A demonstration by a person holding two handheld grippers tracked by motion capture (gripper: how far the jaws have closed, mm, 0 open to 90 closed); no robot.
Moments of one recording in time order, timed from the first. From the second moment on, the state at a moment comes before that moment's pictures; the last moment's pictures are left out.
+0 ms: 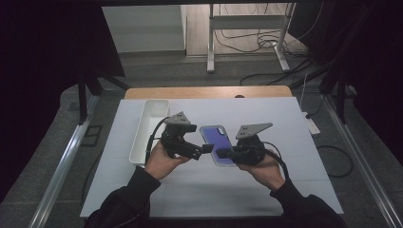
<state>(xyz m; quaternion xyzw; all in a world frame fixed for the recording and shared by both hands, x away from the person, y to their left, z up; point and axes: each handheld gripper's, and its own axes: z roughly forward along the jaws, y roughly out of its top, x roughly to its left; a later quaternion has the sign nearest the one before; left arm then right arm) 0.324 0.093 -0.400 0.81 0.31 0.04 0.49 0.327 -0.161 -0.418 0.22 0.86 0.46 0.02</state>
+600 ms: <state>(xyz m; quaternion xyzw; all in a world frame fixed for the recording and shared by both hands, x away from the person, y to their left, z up) 0.324 0.098 -0.402 0.81 0.34 0.05 0.48 0.324 -0.160 -0.420 0.23 0.86 0.46 0.05</state>
